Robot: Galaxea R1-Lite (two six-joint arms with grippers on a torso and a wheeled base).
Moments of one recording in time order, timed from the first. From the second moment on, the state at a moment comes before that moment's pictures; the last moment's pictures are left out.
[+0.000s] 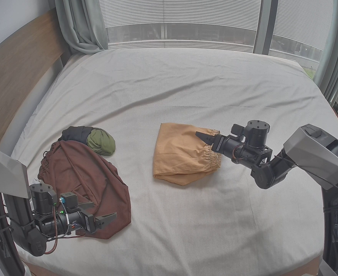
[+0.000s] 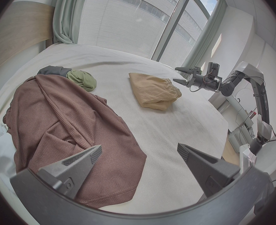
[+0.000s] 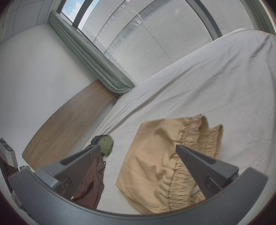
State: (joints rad) left arm -0.13 2.16 -0.09 -1.55 -0.43 -0.02; right arm 0.35 2.43 -1.26 -1.05 0.30 0.50
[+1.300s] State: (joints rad) left arm -0.10 2.15 -0.11 -1.55 -0.44 -0.02; right arm 0.36 2.54 -1.25 -1.07 0.24 0.46
